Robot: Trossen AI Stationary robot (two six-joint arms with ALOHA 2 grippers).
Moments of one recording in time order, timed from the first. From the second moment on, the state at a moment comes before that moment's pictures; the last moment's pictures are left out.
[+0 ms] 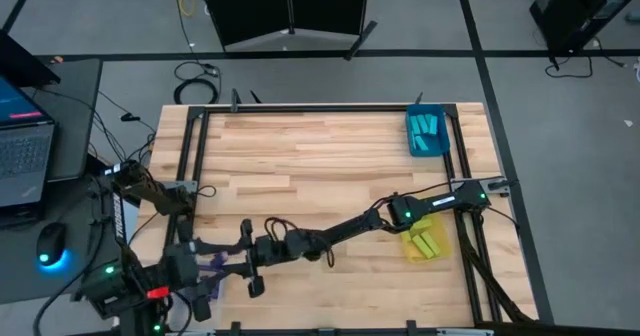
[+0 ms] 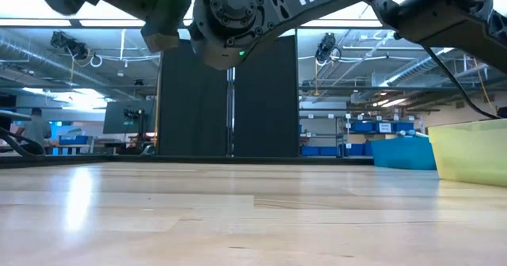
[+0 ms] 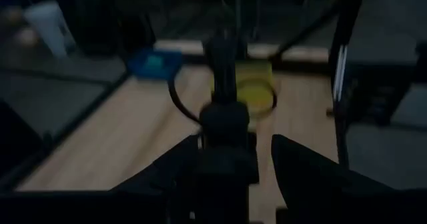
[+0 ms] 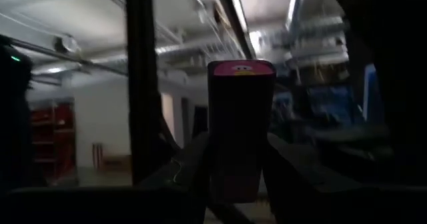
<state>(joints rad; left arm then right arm) -1.15 1.64 1.85 -1.57 -1.22 -1.31 0.28 2.82 2.36 0.92 0.05 0.08</state>
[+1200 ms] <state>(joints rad) -1.10 1.68 1.78 -1.57 -1.11 -1.44 0.52 2.67 2.36 0.66 1.27 -0.97</state>
